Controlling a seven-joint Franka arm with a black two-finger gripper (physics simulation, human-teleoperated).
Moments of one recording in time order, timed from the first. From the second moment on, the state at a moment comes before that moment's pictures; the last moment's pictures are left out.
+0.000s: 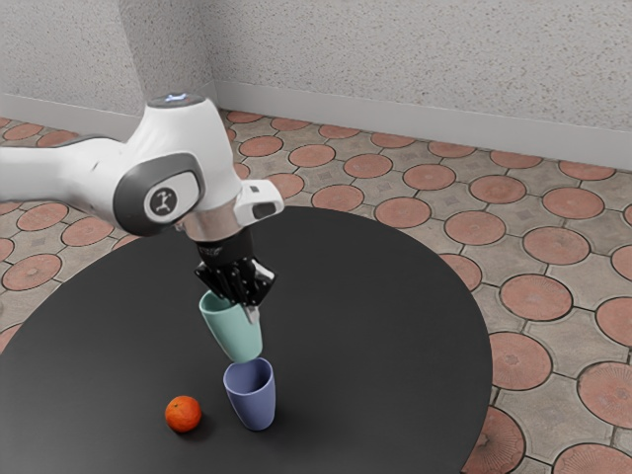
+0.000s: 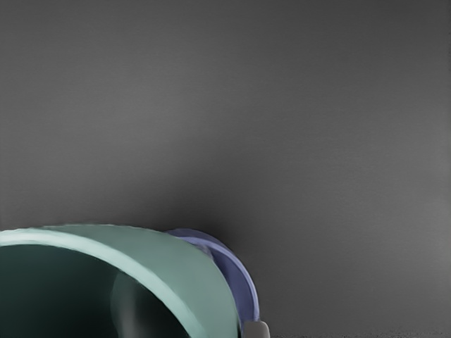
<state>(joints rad) -0.19 -0.21 -0.08 -2.25 -0.11 2.08 -0.29</state>
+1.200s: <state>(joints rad) -0.18 -0.17 -0.13 -2.29 -0.11 2.10 -0.33</state>
